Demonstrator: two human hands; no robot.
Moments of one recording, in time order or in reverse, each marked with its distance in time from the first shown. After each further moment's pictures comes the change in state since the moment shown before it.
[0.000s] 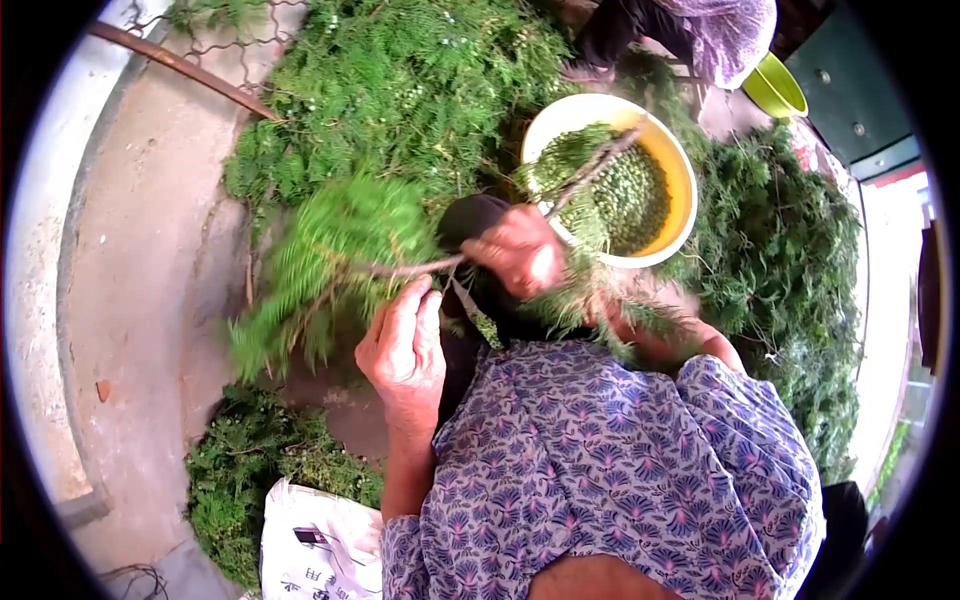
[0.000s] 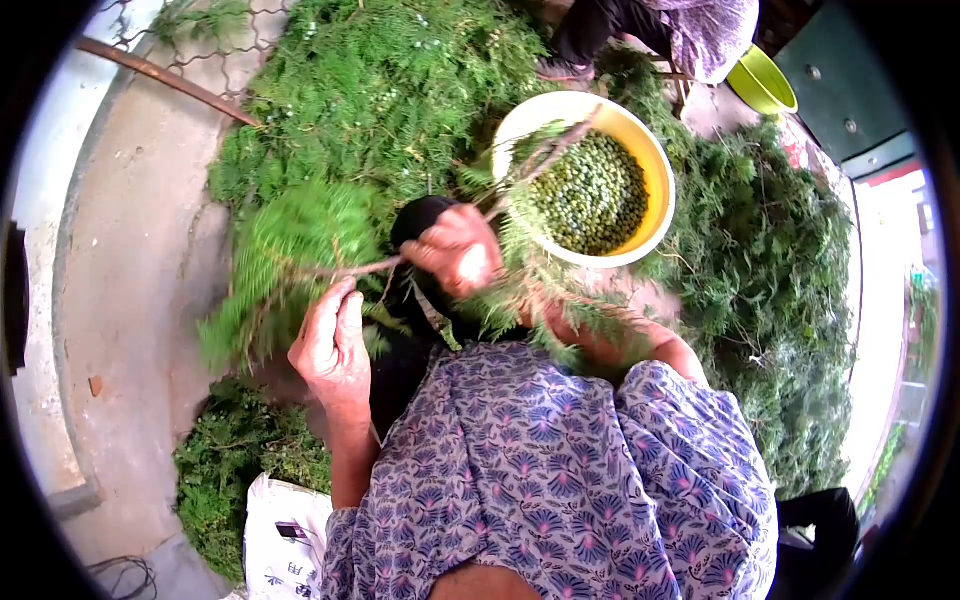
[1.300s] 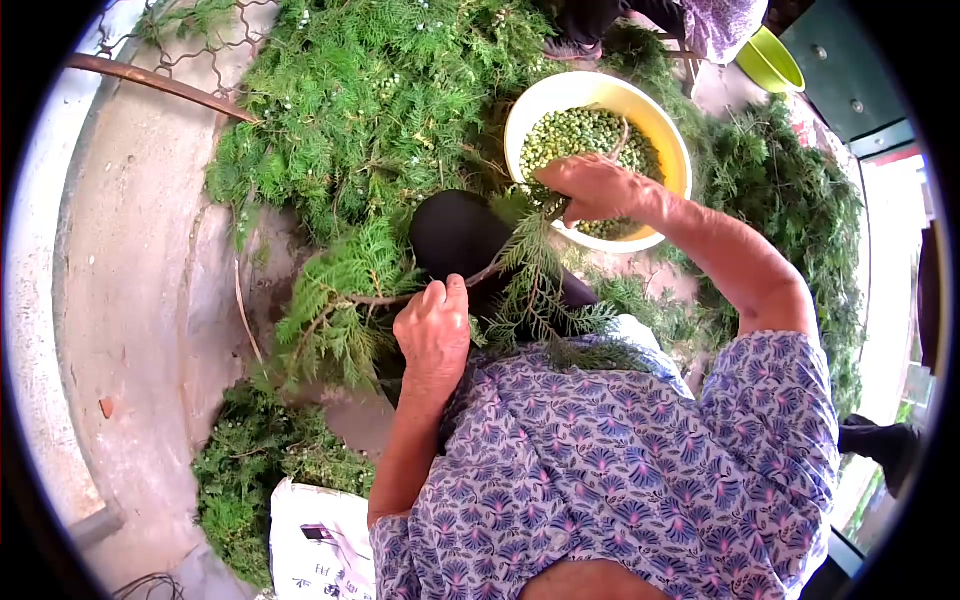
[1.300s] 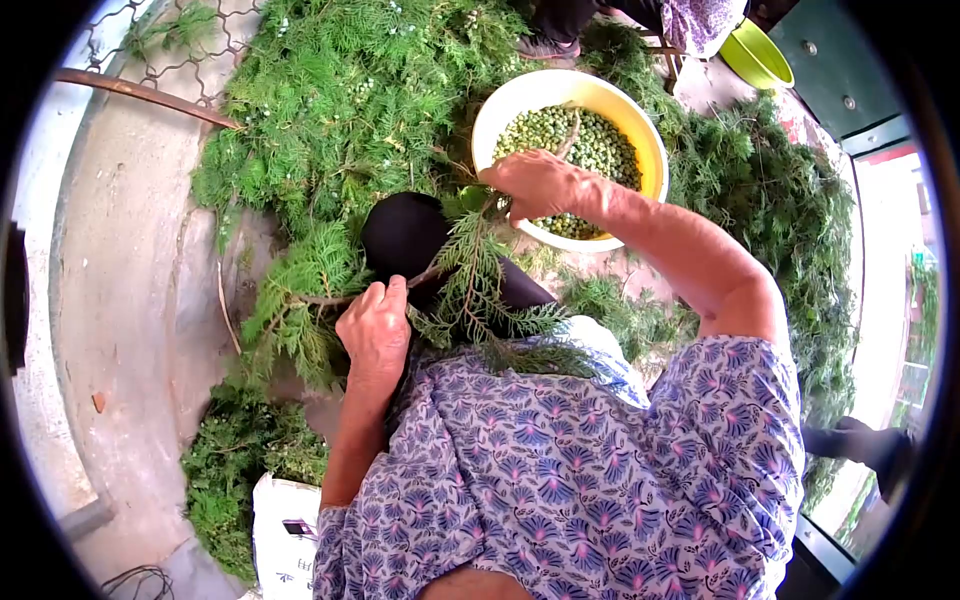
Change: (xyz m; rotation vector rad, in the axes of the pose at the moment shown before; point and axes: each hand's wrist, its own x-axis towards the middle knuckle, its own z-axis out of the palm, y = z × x) left_hand -0.030 -0.040 0.055 0.632 -0.446 0.296; right_hand -0.011 0.084 -0.091 -0.019 -1.215 0.474
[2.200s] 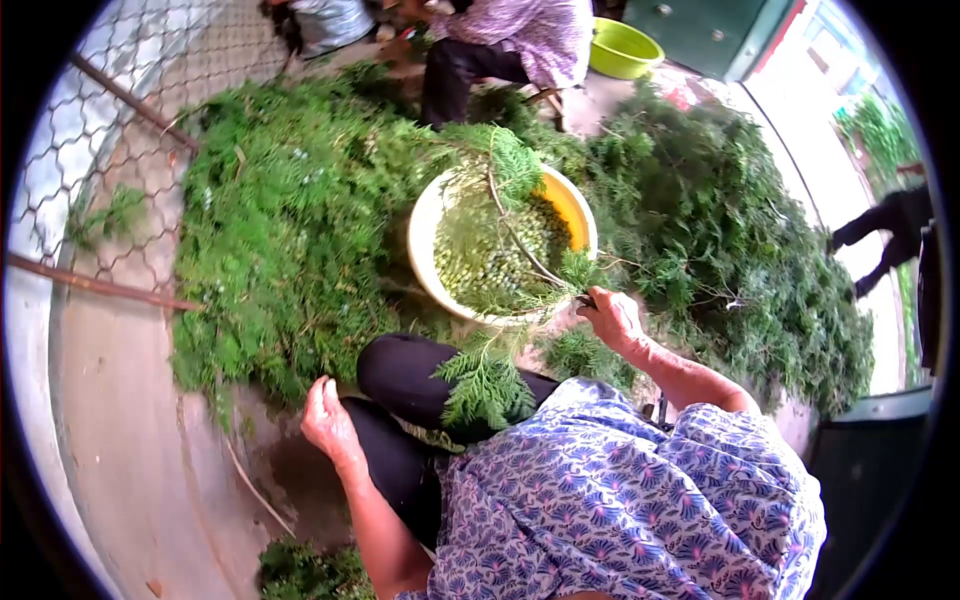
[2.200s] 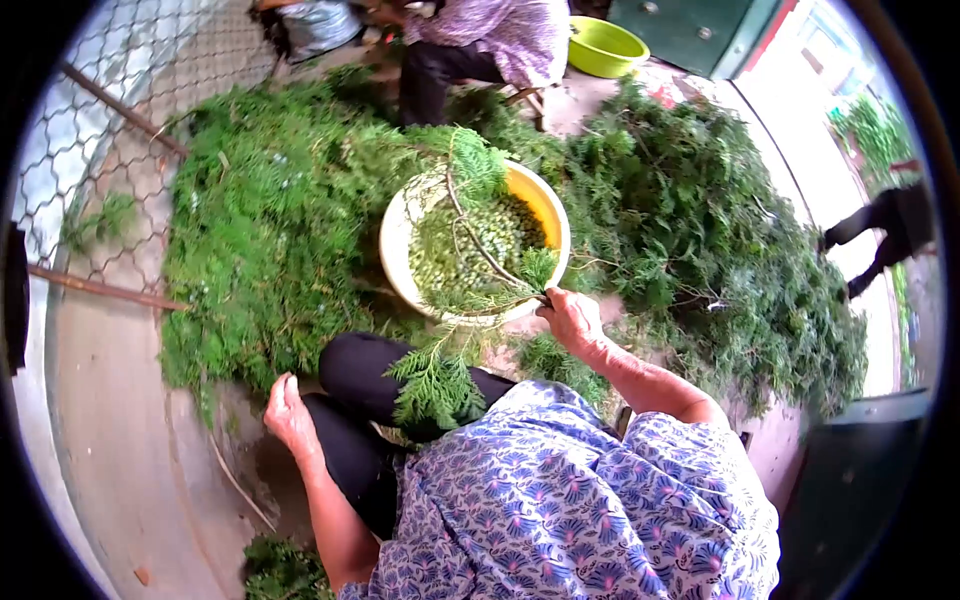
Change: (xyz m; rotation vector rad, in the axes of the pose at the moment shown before) left_hand 0.043 -0.095 0.045 -0.463 0.266 -0.398; right_hand -0.164 -0.032 0.092 0.261 0.610 1.051
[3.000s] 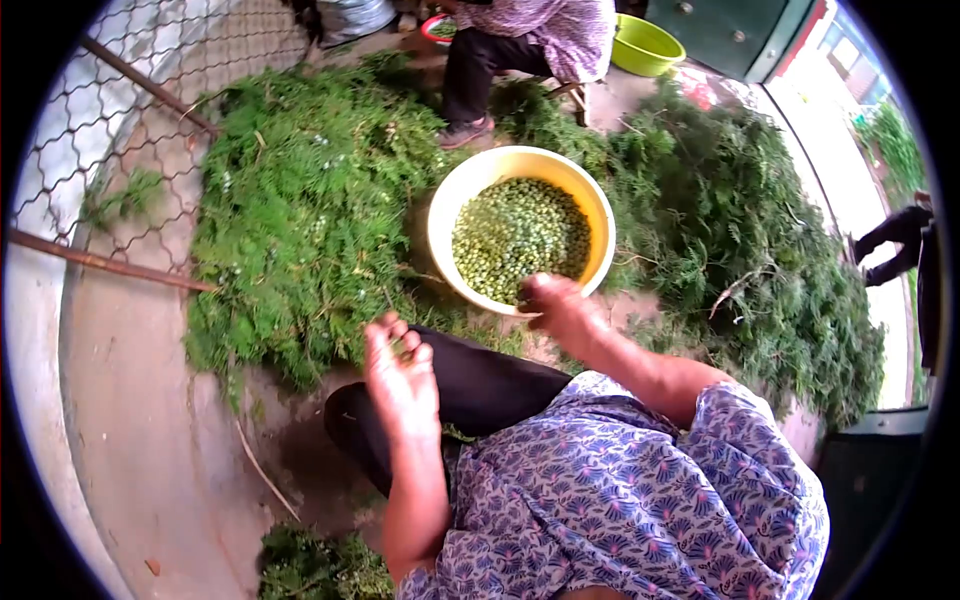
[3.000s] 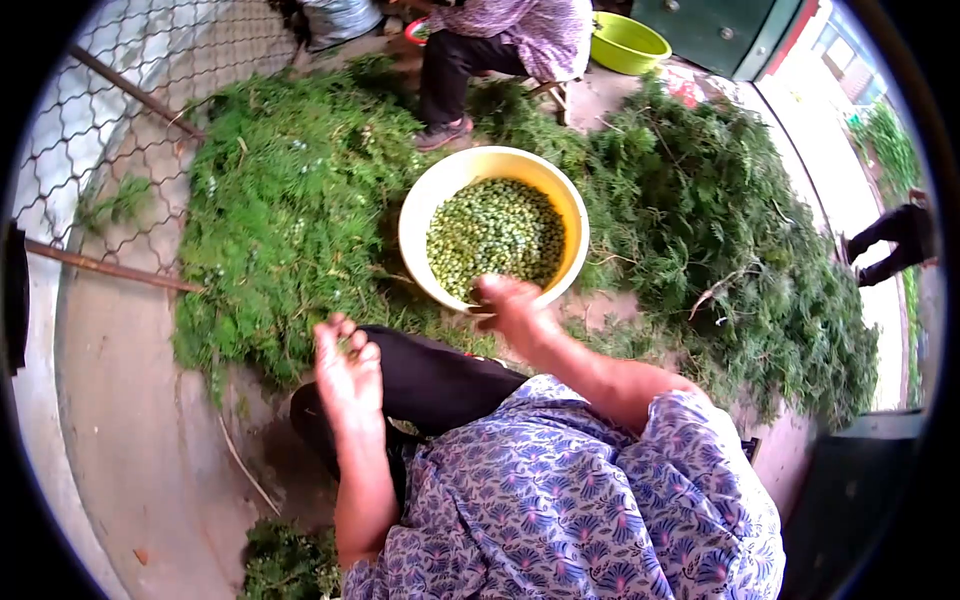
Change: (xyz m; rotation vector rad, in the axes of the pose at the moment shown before) left_hand 0.003 0.113 0.028 -1.765 -0.216 -0.897; right_hand 0.019 -0.107 0.017 1.646 -0.332 0.446
